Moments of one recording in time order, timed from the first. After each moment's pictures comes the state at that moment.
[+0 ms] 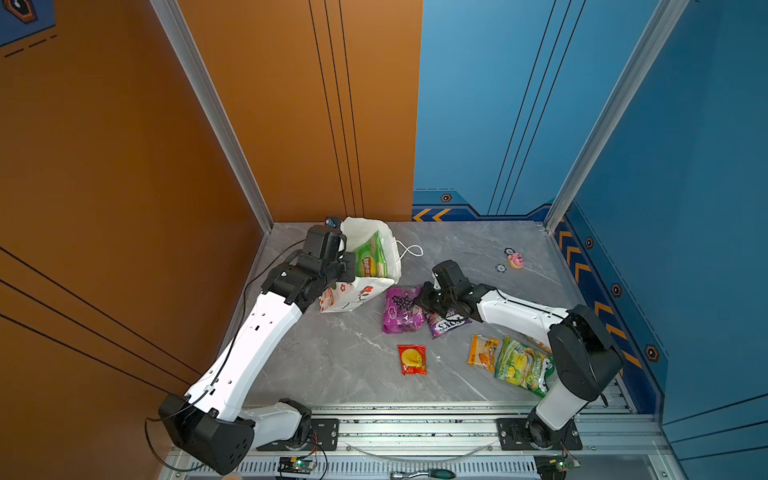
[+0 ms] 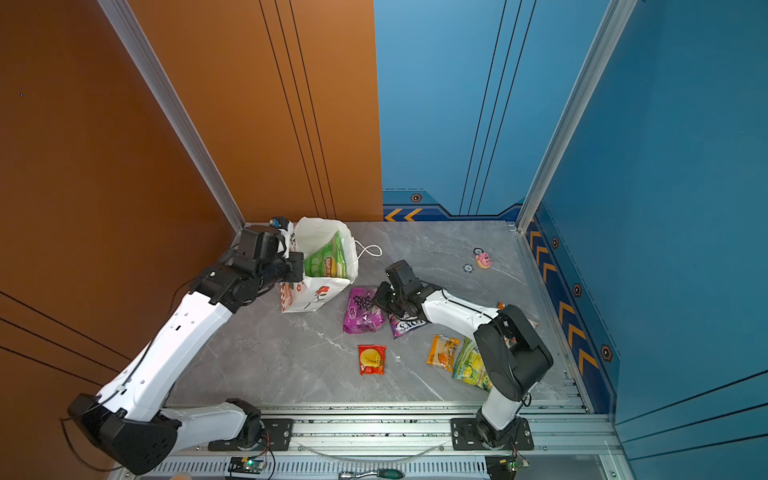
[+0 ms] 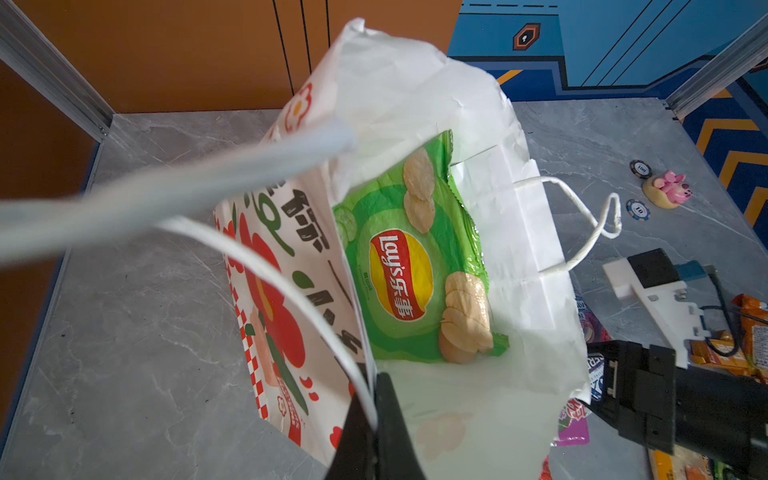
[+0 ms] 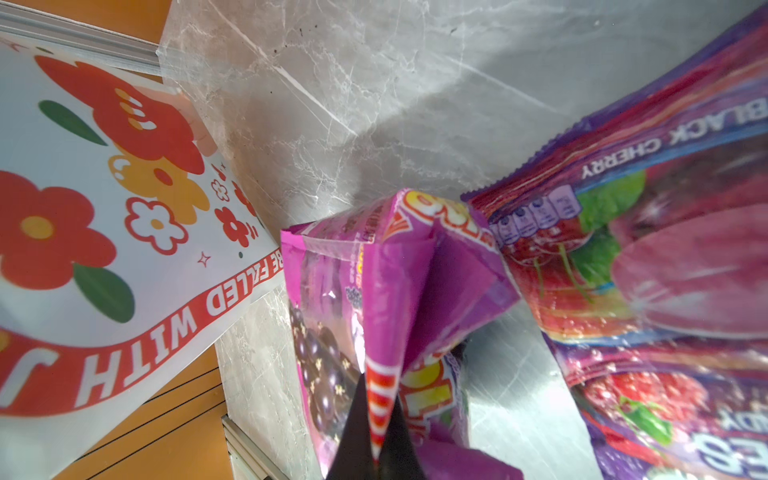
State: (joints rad) left arm -0.40 1.25 1.37 -0.80 -0.17 -0.27; right arm 0.64 1.68 1.06 -0.19 -0.24 1.06
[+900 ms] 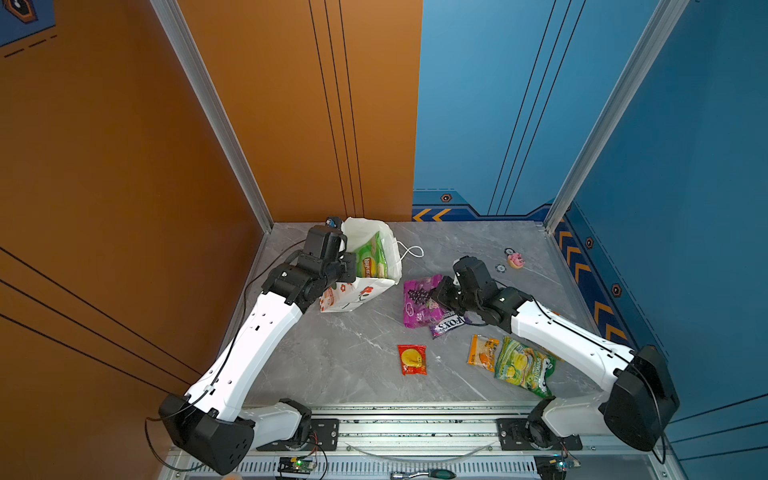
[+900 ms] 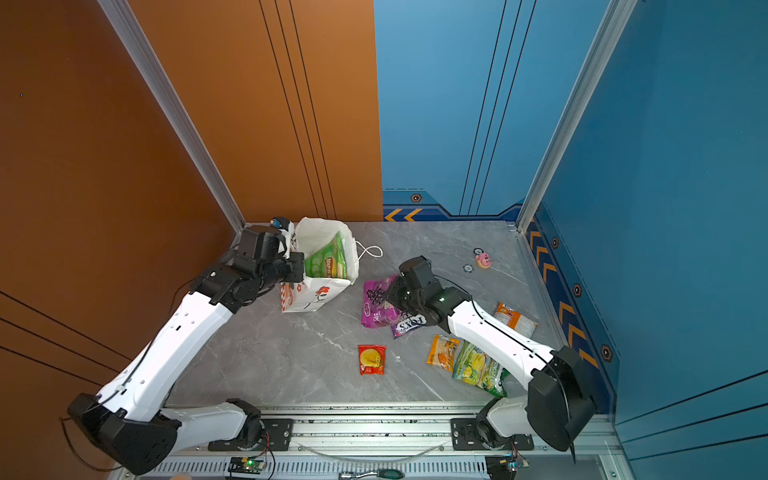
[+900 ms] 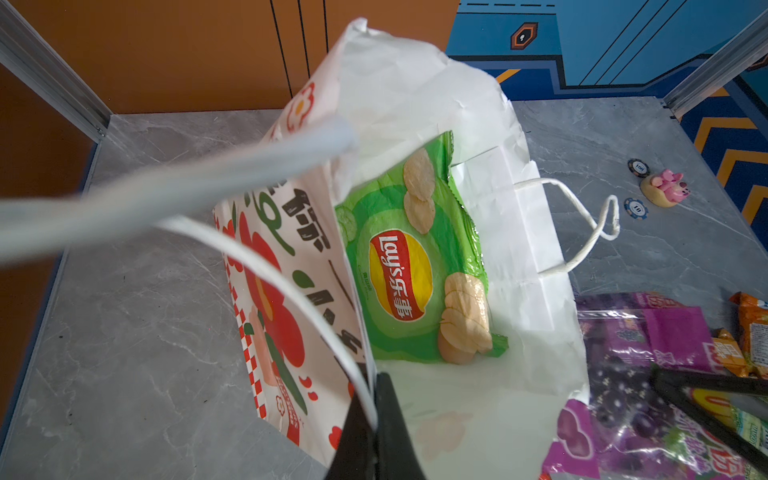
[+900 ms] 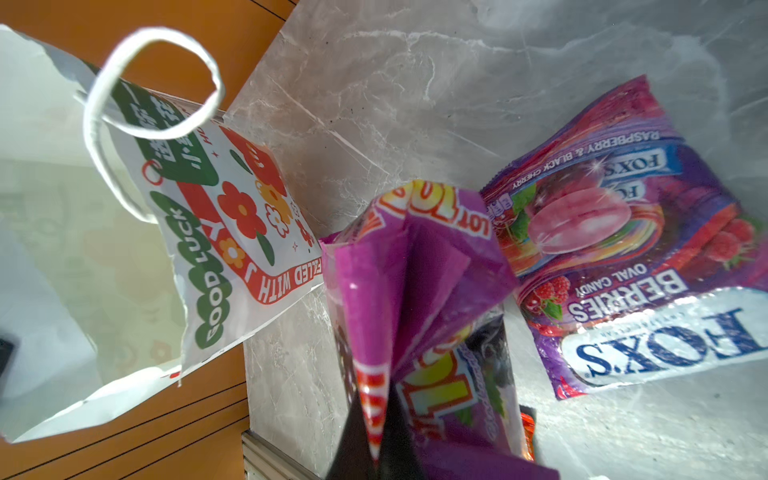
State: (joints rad) left arm -0.41 1.25 1.37 -0.80 -0.17 -0.27; right arm 0.65 1.36 1.04 -0.38 -0.08 1.07
